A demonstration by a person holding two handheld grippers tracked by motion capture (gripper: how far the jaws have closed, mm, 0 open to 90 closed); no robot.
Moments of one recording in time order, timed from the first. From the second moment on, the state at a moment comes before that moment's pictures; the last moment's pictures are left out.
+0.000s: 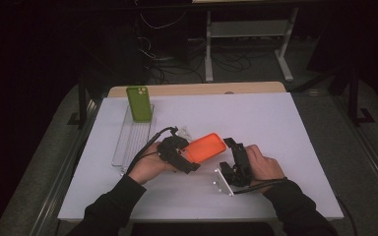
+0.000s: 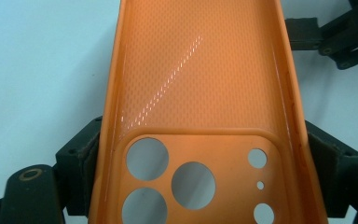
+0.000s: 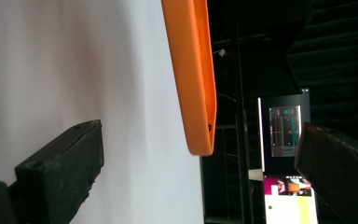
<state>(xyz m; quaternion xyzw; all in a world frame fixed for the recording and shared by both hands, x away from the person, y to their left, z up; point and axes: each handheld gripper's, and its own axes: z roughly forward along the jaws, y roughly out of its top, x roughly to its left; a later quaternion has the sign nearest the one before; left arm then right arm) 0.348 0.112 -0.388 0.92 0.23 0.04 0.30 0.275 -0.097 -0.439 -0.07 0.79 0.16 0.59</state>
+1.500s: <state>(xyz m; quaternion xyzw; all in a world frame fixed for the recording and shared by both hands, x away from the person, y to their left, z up) 0.342 0.106 -0.388 0.92 0.22 0.05 0.33 0.265 -0.073 -0.447 -0.10 0.78 0.13 0.60</state>
